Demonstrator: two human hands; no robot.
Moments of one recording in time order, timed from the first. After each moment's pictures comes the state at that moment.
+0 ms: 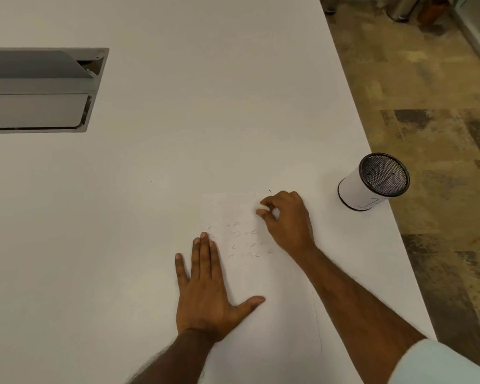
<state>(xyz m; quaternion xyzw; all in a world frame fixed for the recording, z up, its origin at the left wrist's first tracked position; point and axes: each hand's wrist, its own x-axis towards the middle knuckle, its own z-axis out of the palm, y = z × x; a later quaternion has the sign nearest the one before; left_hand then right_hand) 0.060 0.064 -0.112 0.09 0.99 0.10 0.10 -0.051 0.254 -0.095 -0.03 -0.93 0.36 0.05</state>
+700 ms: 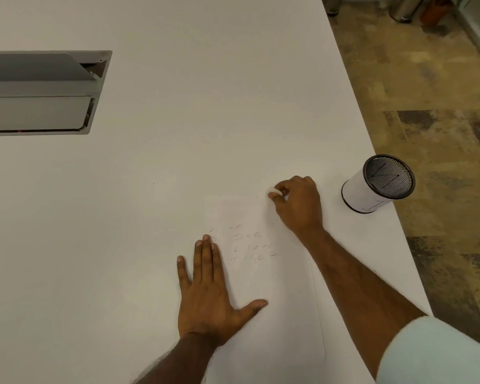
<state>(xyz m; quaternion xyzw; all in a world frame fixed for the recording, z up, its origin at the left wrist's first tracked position) 0.060 0.064 -0.114 0.09 0.99 0.10 0.09 -0.086 0.268 -0.087 -0.08 -0.95 0.30 0.06</state>
